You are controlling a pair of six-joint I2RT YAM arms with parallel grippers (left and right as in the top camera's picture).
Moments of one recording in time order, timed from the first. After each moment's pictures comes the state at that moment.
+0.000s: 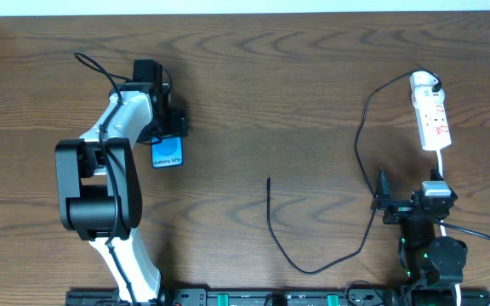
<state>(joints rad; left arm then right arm) 0.01 2.03 1.35 -0.72 -0.01 -0.11 0.01 0.01 0.01 -0.07 -0.01 0.01</state>
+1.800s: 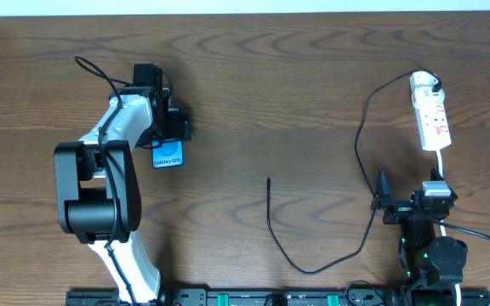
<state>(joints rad) 0.01 2.01 1.31 -0.72 0.00 -0.12 0.01 0.01 0.01 -0.07 -0.01 0.01</state>
